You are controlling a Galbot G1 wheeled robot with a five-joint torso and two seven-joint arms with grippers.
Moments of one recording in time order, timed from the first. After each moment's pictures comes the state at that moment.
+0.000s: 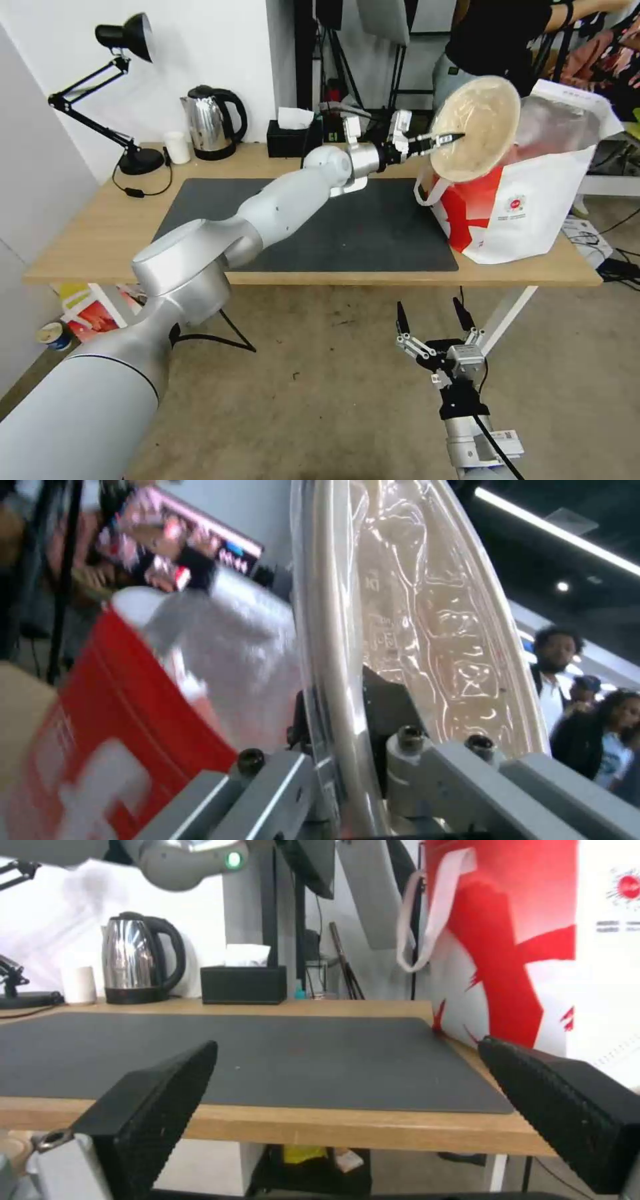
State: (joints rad) left arm -0.20 -1.59 0.57 -0.61 -1.55 0.27 0.79; right arm -1.66 0.93 0.12 2.14 0.12 0.37 0.60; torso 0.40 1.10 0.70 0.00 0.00
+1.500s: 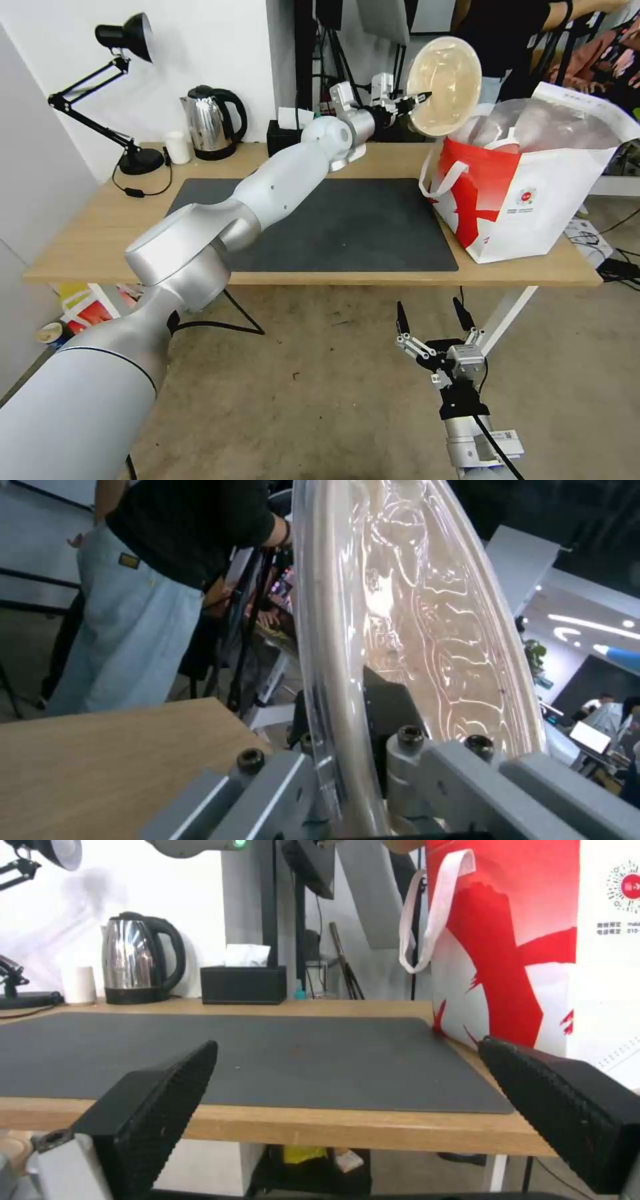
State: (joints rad) left arm -0.23 -1.60 0.53 -0.63 -1.54 0.18 0.38; right arm -1.66 0.93 0.12 2.14 0.12 0.37 0.60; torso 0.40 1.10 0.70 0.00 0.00
